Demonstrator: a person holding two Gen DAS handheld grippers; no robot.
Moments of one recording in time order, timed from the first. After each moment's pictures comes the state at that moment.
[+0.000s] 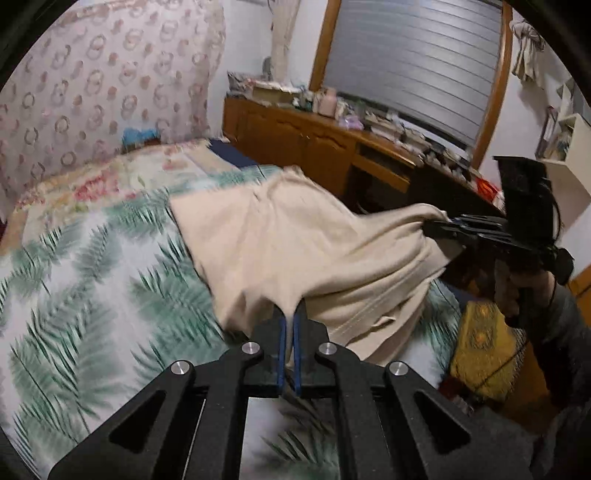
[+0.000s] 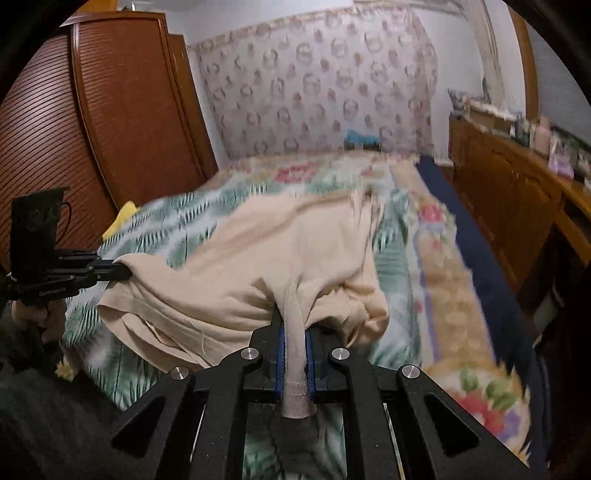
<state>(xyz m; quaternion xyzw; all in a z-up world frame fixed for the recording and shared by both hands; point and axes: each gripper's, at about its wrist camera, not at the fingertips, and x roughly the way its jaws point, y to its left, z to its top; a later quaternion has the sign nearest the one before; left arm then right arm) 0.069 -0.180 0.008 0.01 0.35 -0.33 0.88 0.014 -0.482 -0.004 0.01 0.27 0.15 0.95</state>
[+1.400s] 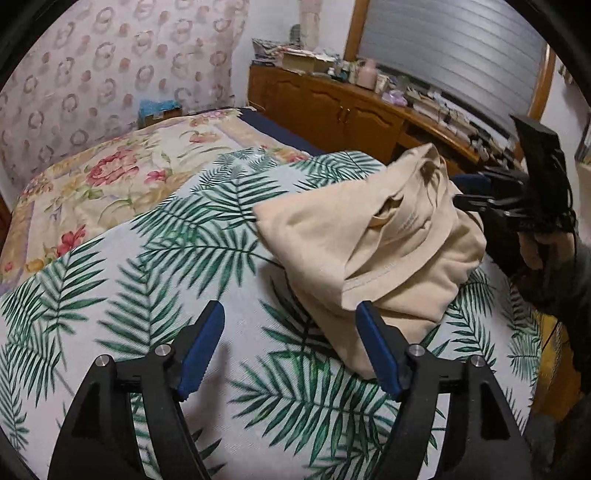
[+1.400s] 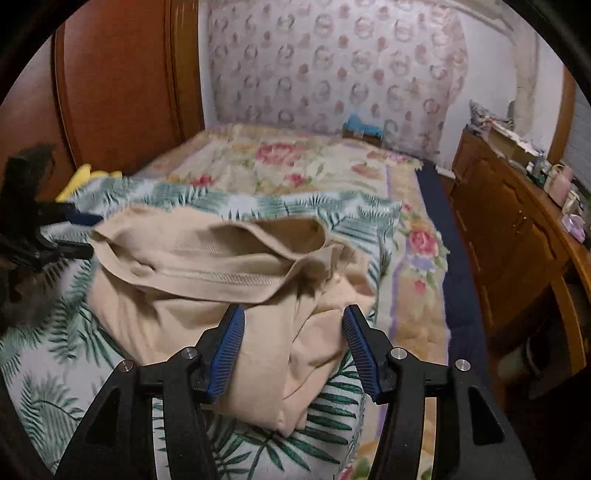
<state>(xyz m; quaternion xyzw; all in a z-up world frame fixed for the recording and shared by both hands) 0.219 -0.163 -0.036 0.04 0.42 -0.29 0.86 0.176 -0.449 -0.006 -0.12 0.35 0.15 0.92</state>
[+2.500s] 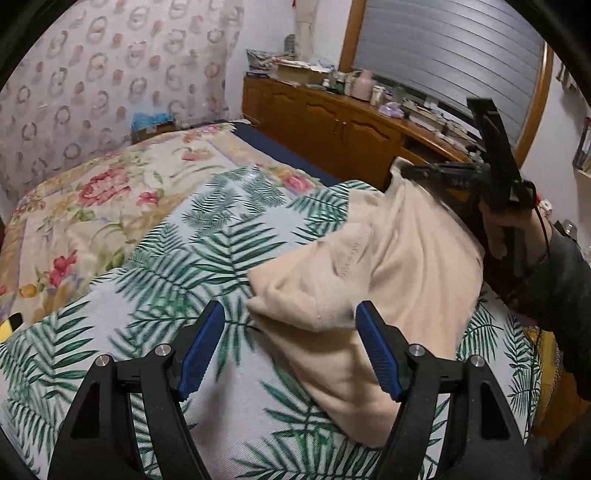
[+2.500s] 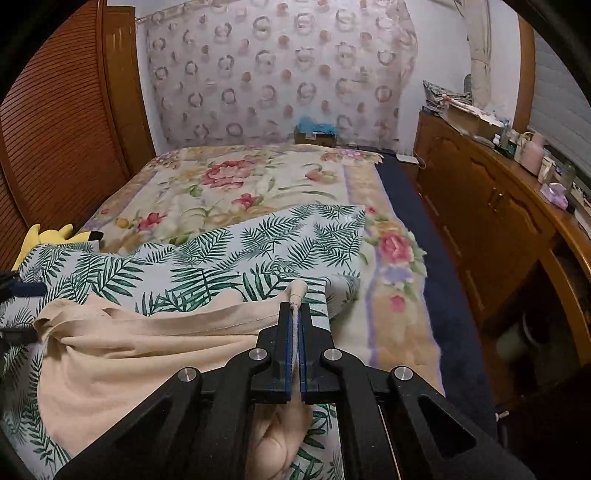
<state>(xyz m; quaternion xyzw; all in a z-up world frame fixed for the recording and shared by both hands) 0.263 -0.182 -0.022 0.03 0.40 -0.31 0.86 0.275 -0.437 0.021 -0.04 0.33 0.07 0.94</state>
